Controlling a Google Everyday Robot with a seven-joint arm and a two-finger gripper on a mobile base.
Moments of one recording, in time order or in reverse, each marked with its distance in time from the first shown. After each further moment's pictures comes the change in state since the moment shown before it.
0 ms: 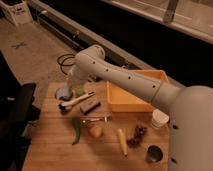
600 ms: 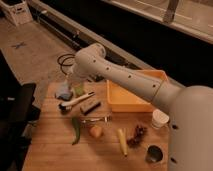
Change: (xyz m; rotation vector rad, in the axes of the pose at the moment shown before) arm 0.018 -0.011 -0.007 0.037 0.006 -0.036
